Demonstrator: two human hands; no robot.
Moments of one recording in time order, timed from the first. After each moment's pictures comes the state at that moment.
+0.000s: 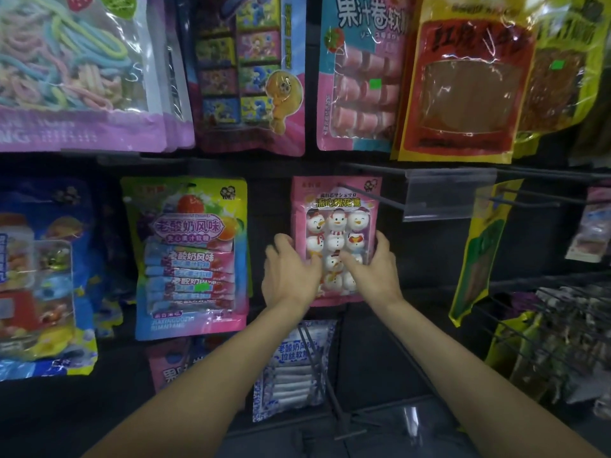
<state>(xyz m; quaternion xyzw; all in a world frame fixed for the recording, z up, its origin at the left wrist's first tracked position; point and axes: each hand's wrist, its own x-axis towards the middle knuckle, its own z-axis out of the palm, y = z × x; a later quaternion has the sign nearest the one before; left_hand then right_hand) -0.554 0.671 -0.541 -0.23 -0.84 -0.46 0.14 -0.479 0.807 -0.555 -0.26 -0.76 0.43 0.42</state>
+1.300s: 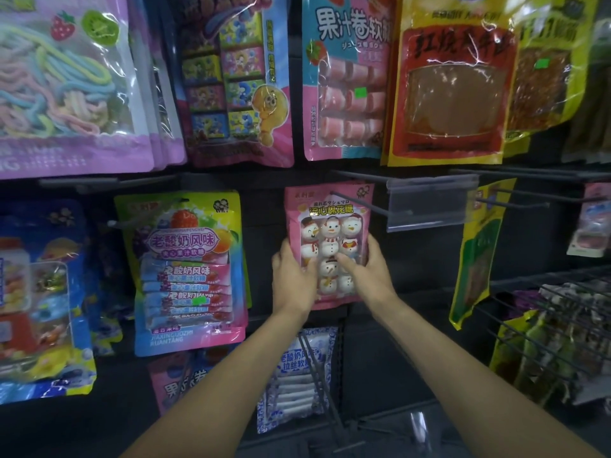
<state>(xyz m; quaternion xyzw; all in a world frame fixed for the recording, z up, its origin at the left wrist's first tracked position) -0.563 0.689 -0.547 -0.28 -0.75 -0.59 0.09 -0.492 0.820 -0.557 -0.15 -0.70 0.56 0.42</state>
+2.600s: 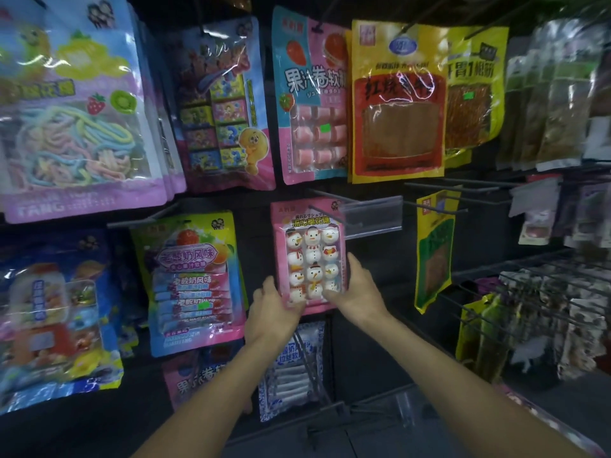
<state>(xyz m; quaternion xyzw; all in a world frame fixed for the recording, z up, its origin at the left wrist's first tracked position) -0.506 0.616 -0.545 -0.28 -0.89 -0.37 0.04 -0.432 0.790 -0.561 -0.28 -0.83 0.37 0.32</state>
